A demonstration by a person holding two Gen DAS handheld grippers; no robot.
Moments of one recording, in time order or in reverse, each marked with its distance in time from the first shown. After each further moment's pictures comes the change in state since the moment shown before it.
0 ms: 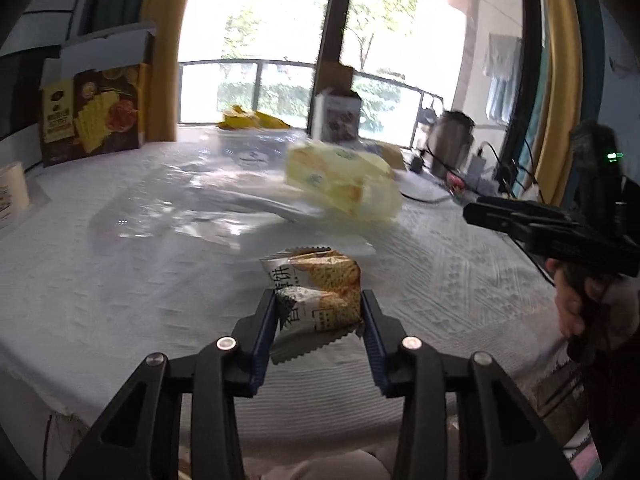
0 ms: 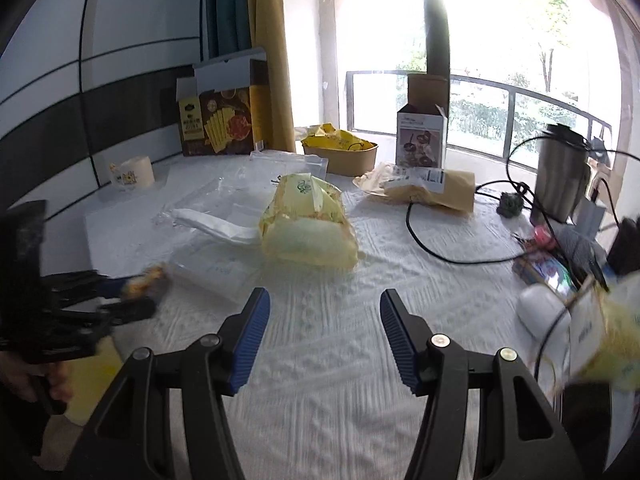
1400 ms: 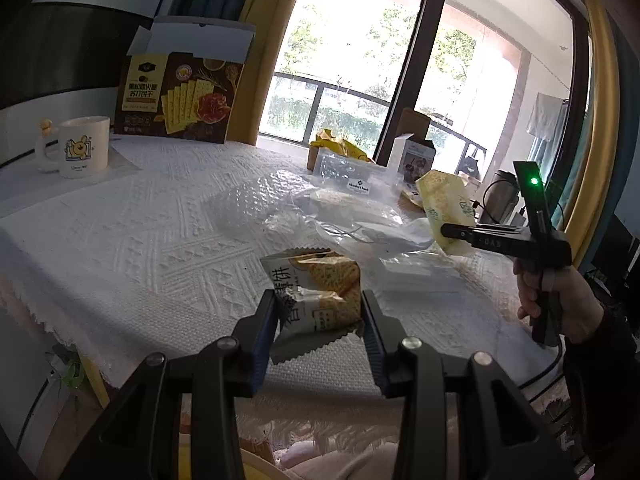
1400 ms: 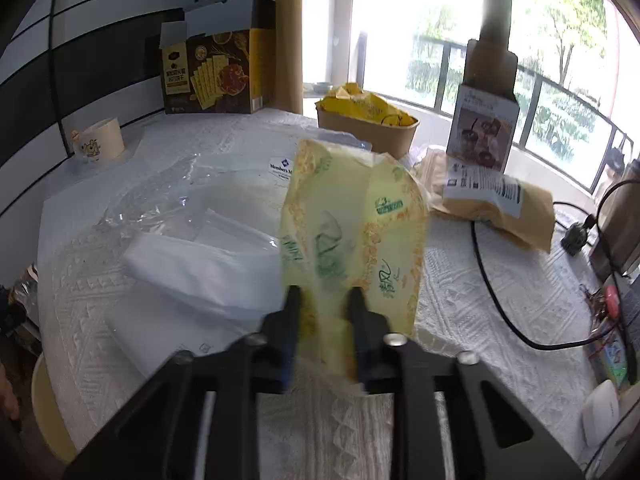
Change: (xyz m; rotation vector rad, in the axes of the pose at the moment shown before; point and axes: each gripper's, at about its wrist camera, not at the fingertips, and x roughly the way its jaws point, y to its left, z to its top) left arm -0.059 0.102 -0.021 -0.178 -0.099 0.079; right arm 0.127 0.036 0.059 -0.085 0.130 -0.033
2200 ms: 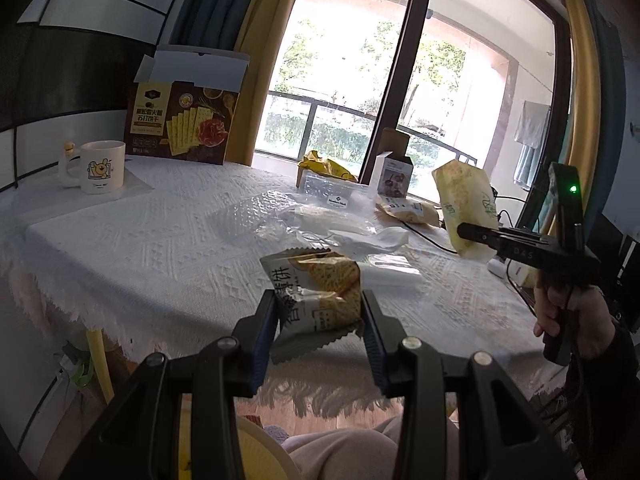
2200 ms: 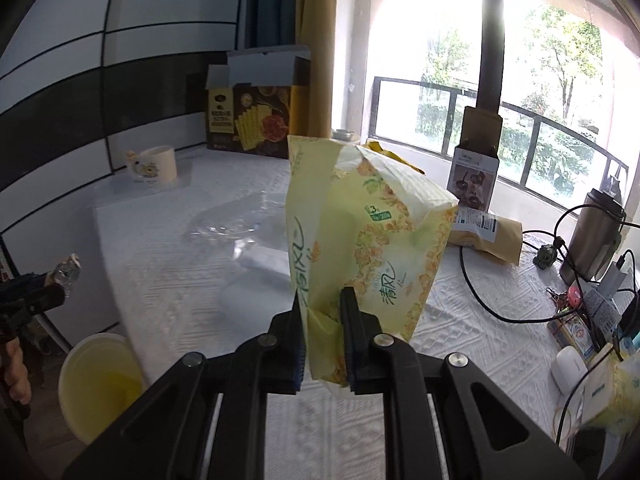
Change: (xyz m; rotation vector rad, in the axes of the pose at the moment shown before) left arm -0.072 -0.023 -0.012 0.018 -0.057 -0.006; right arm -0.131 0.050 -0.037 -0.027 -0.158 0.054
